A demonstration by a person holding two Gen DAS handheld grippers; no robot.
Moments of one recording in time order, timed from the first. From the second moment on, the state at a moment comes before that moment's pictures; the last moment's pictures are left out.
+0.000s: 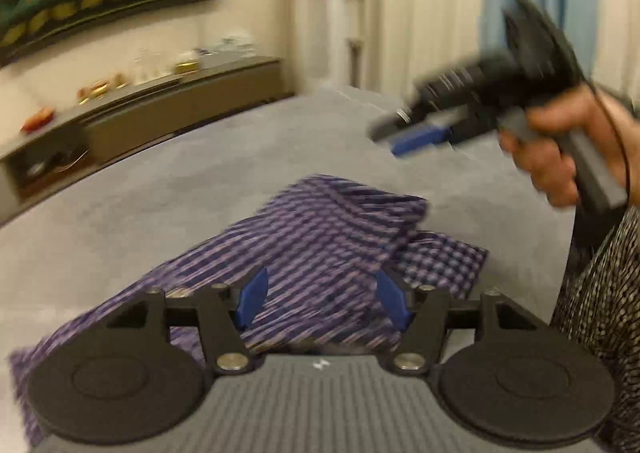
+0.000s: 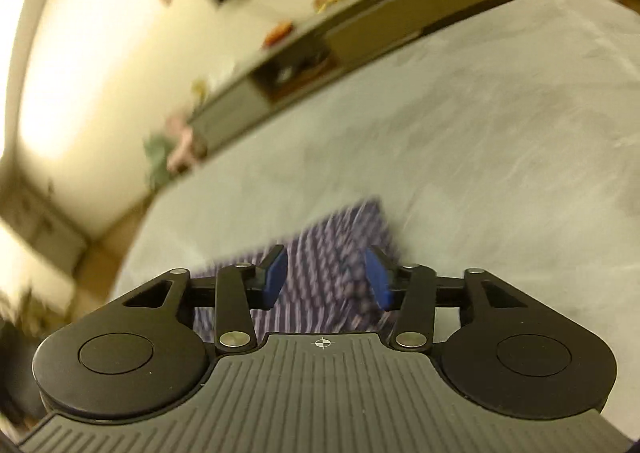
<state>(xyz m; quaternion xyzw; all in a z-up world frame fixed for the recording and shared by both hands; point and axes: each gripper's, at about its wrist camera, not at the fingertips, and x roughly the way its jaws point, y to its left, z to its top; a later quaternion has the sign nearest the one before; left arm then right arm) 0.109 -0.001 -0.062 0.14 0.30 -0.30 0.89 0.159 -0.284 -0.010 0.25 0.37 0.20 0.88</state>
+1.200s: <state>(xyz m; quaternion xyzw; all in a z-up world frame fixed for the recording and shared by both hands) 0.126 -0.062 -0.097 0.17 0.31 -0.29 0.89 0.187 -0.287 -0.078 0.36 0.46 0.23 0.78</state>
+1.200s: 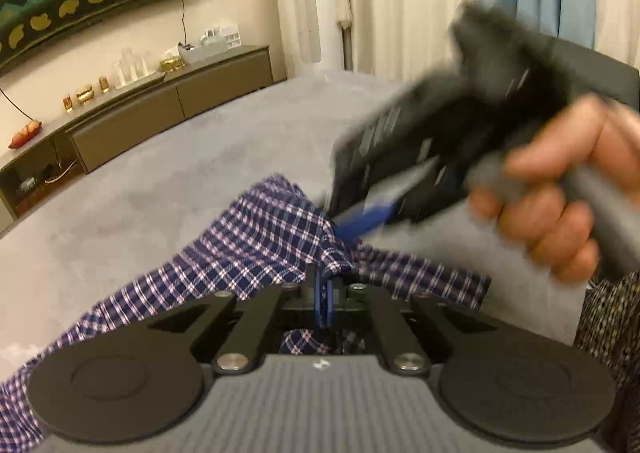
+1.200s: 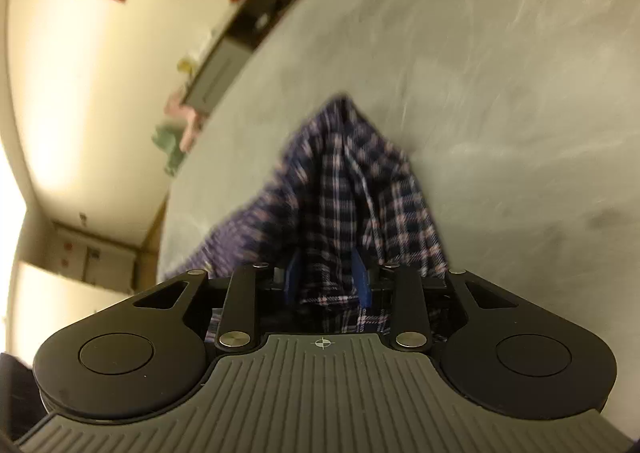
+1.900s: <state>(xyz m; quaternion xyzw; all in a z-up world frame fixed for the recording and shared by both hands) 0.179 0.011 -0.070 -0.08 0.33 -0.29 0.89 0.108 -0.195 -0.016 -0.09 0.31 0.31 0.89</state>
